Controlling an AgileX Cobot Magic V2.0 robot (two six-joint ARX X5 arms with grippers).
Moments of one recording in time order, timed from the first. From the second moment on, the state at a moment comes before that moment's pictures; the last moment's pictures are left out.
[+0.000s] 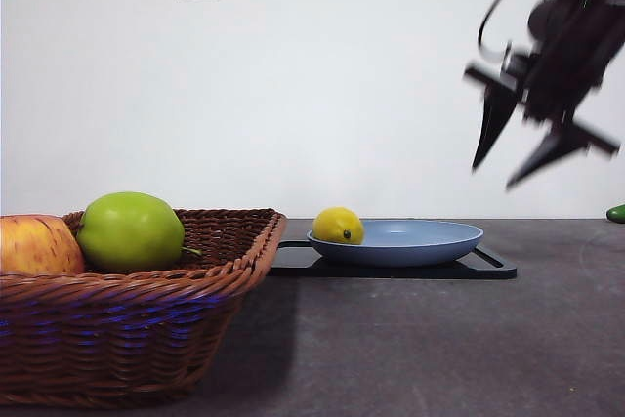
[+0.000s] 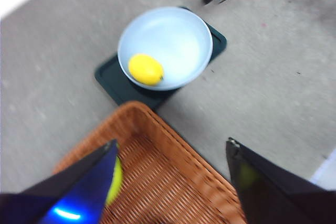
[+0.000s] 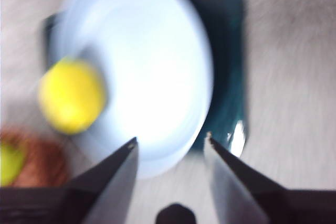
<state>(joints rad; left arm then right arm) -0.92 1.26 1.55 -1.03 -0.28 -0.05 0.06 1.90 1.62 -0.90 -0.49 0.21</state>
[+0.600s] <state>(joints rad) -0.61 1.27 1.40 -0.95 -0.17 0.12 0.48 1.45 1.62 -1.12 0.03 0.07</state>
